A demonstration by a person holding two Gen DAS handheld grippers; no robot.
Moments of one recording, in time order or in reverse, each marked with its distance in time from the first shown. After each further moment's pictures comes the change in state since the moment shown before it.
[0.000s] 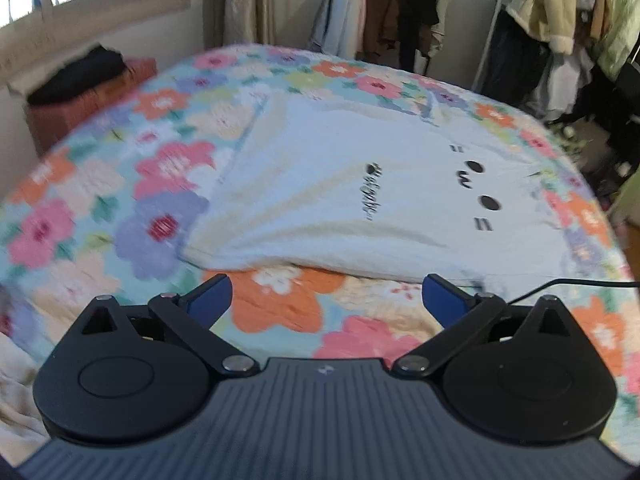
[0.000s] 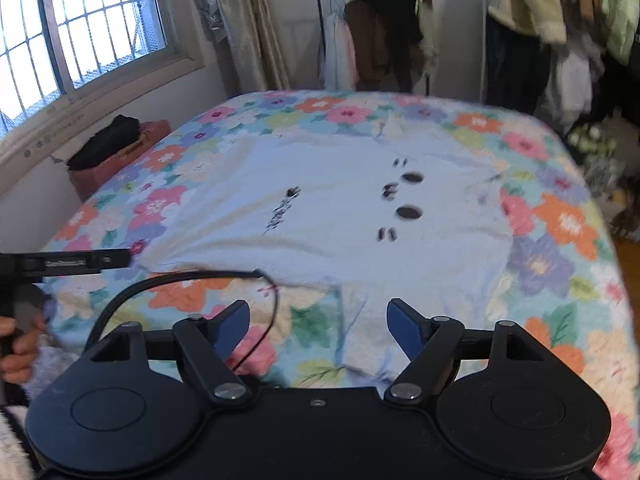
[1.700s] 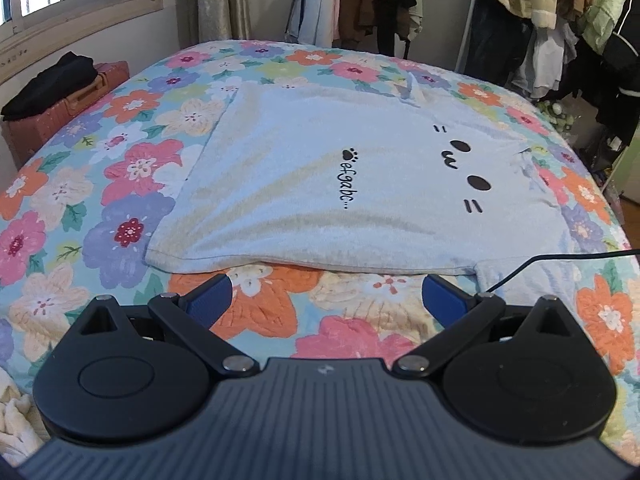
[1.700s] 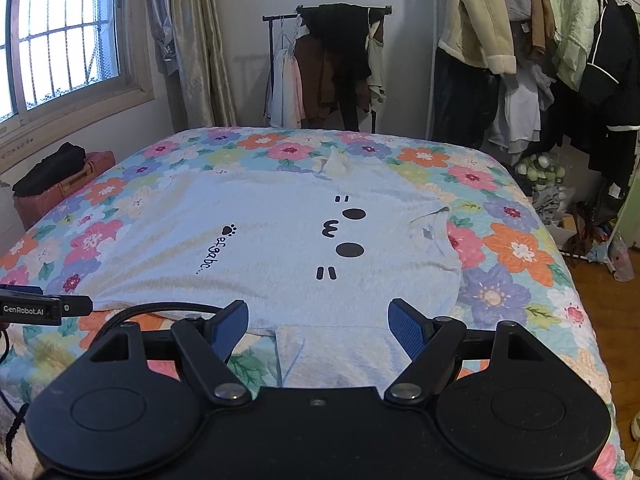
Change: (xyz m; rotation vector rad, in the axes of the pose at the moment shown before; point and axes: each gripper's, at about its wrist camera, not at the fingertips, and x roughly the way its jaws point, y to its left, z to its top) left arm 0.038 -0.022 -0.006 0.025 0.019 -0.022; right arm 0.028 -0.013 -0.003 0.030 -0.110 -0.144
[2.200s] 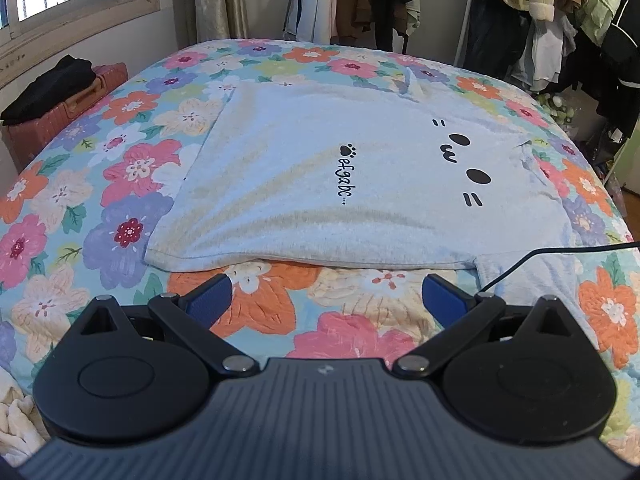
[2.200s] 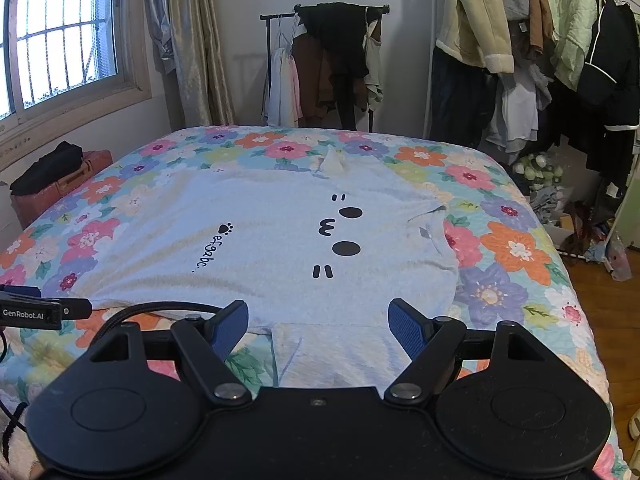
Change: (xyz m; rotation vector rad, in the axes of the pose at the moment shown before) left arm 0.000 -0.006 -0.002 0.024 0.008 0.016; right arm 0.001 -0.003 -0.002 -0.001 0.002 -0.005
